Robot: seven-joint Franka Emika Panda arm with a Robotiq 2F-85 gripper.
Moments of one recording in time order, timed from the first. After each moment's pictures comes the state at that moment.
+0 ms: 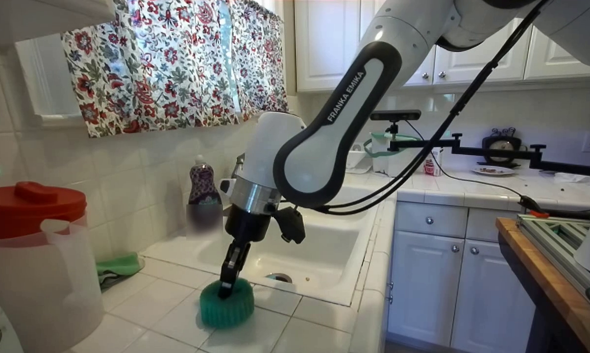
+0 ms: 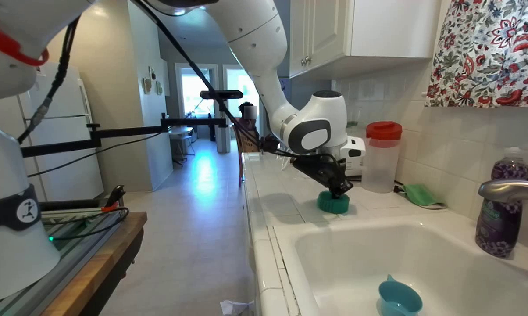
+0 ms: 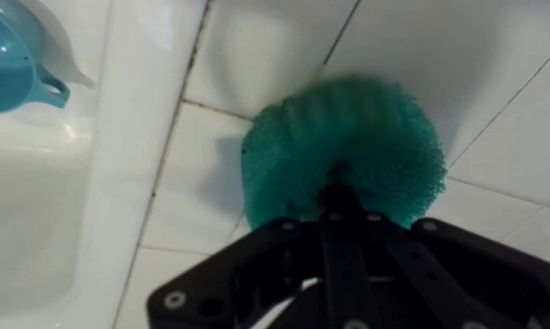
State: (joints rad) arm 0.08 0.88 0.25 -1.71 0.03 2.92 -0.19
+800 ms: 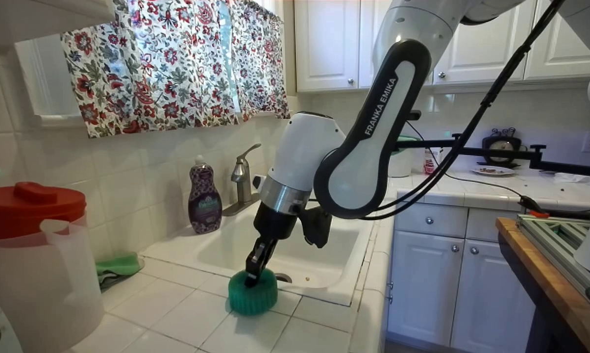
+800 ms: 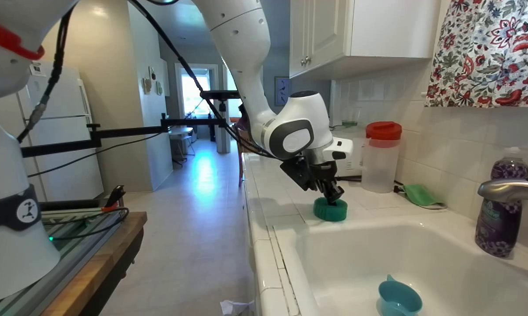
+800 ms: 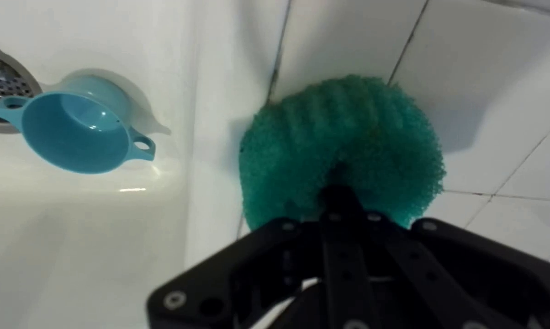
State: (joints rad) arm 0.20 0.76 0.09 -1.92 0.01 3.09 0.06
